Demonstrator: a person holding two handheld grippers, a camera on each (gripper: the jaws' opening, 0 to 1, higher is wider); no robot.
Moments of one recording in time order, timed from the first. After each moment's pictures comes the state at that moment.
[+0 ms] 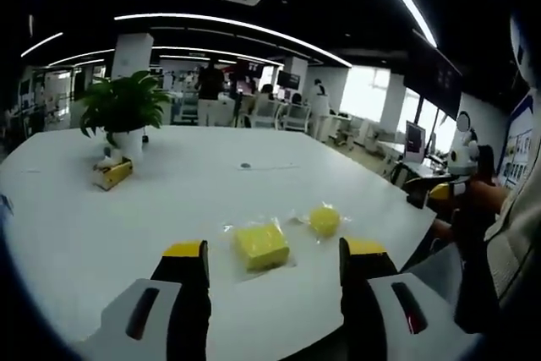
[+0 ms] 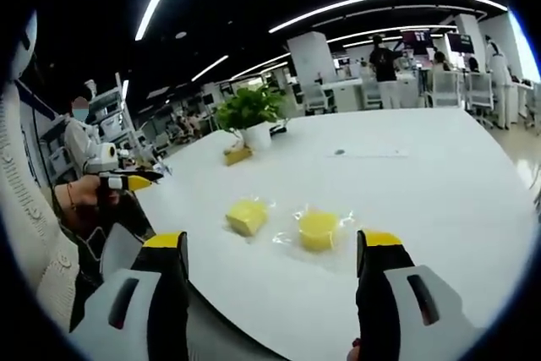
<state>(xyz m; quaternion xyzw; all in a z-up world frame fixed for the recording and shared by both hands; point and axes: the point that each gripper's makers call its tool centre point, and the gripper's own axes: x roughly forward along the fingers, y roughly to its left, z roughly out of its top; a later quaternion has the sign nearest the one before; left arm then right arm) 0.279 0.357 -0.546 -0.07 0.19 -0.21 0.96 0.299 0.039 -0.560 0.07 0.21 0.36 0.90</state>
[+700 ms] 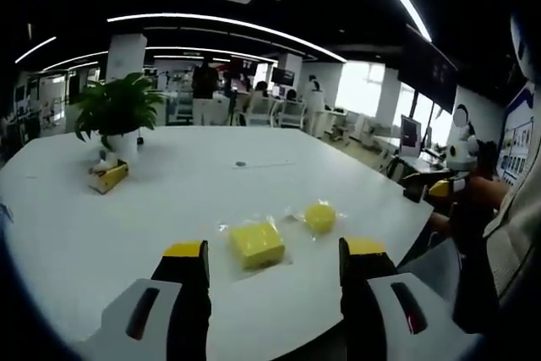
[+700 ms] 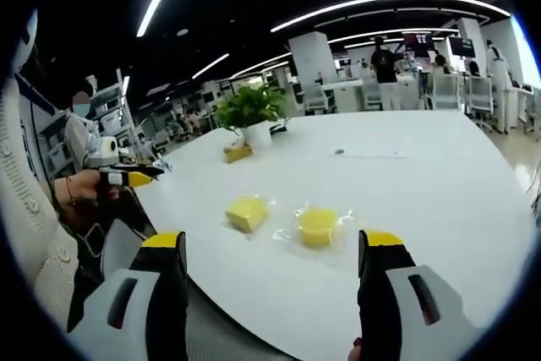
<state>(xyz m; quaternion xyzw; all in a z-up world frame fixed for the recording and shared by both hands) 0.276 0.352 -0.547 -0.06 0.20 -0.23 0.95 0.288 0.040 -0.556 0.06 0.21 0.36 0.91</state>
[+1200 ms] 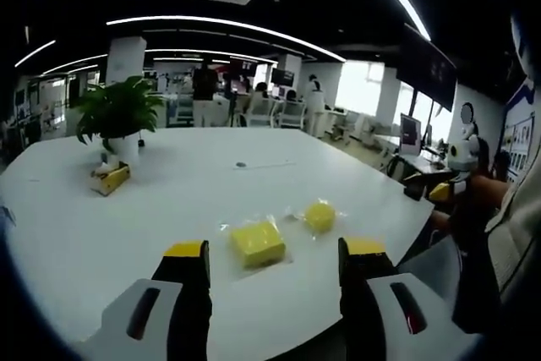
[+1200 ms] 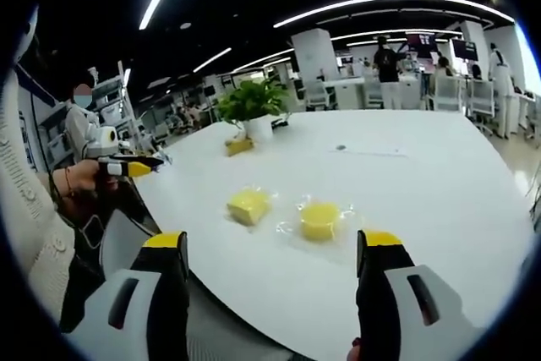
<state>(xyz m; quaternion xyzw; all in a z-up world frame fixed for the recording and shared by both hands) 0.271 0.350 -0.544 -0.05 0.20 -0.22 0.95 0.278 0.048 -0.561 0.04 0.22 0.37 0.90</state>
